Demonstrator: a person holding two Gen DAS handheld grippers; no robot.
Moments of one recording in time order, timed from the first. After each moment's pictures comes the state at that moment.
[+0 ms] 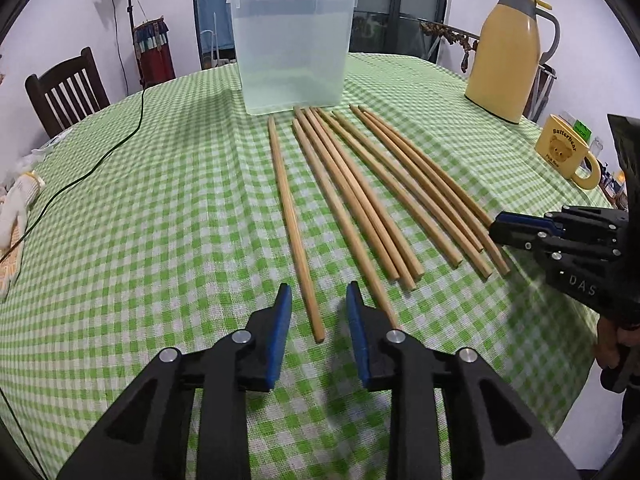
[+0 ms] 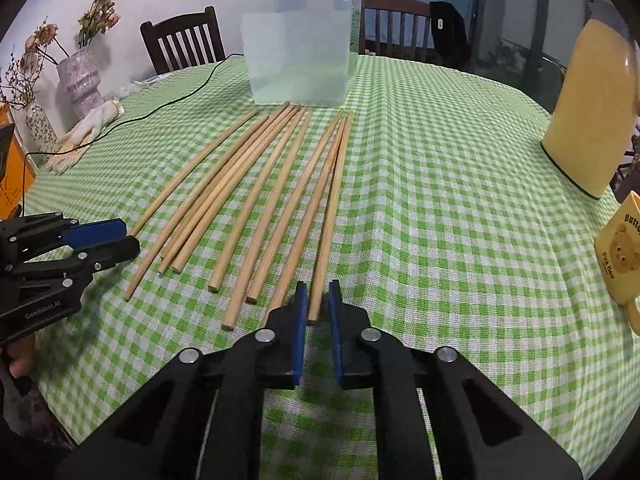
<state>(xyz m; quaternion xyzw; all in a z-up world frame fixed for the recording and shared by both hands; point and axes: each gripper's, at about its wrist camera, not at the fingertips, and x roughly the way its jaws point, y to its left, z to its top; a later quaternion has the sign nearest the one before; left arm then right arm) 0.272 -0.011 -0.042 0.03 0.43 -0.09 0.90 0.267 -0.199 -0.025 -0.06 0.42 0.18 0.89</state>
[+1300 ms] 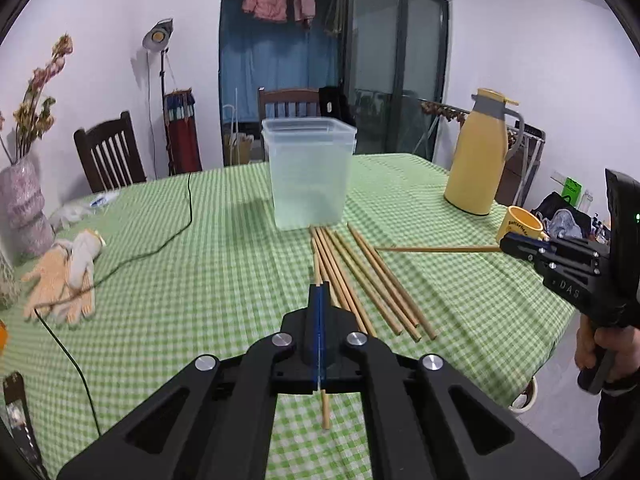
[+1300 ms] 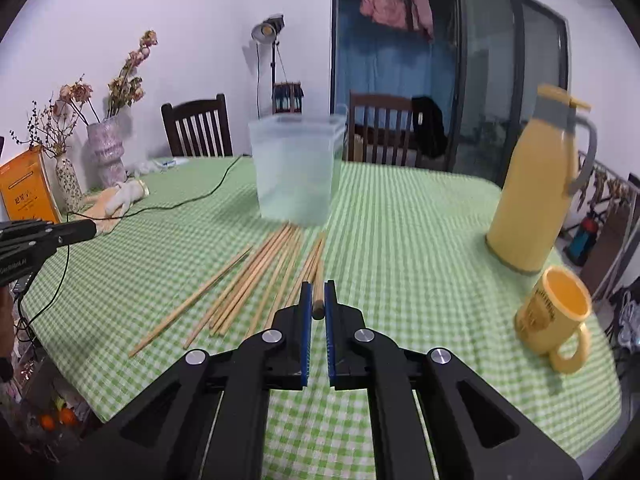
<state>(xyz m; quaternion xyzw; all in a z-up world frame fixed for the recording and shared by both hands) 0.182 0.013 0.093 0.01 0.29 -0.08 0.95 0.201 -0.235 0.082 -0.06 0.26 0.18 0.95</state>
